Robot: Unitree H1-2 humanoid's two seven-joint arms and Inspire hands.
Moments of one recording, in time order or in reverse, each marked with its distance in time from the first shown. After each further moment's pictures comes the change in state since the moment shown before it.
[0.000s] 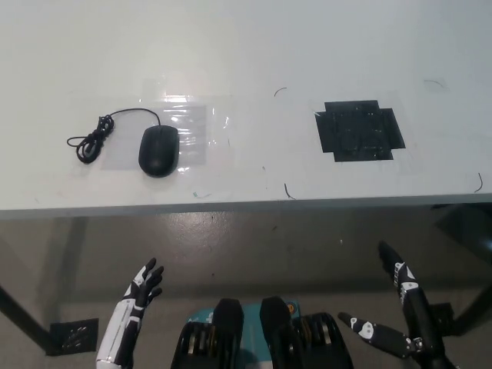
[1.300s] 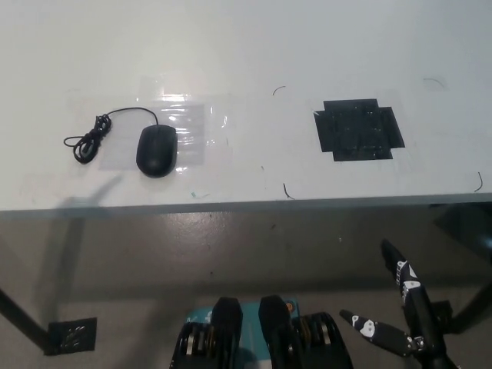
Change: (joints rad) left_arm -0.512 0.634 0.229 -0.422 -0.467 0.428 -0.191; right_arm -0.005 0.006 -0.013 0.007 -0.006 -0.007 -0.007
